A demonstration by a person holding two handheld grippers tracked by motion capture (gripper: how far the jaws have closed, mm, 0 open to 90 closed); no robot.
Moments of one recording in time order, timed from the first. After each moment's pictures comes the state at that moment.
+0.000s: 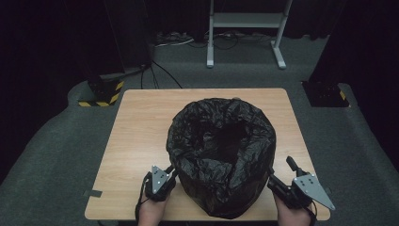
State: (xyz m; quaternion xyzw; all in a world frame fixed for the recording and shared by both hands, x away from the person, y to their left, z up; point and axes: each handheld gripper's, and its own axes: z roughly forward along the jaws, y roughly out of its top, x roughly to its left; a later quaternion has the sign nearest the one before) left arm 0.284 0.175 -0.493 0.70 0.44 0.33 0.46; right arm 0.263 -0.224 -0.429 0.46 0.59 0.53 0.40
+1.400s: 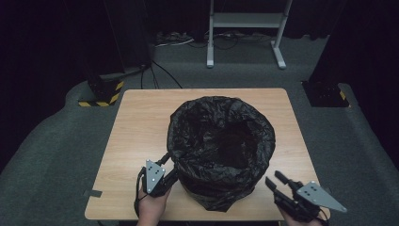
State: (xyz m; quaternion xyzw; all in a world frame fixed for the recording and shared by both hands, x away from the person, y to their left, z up) left arm 0.288 0.165 -0.454 0.67 0.42 0.36 0.50; right arm 0.245 -0.242 -0.424 0.40 0.68 0.54 0.29
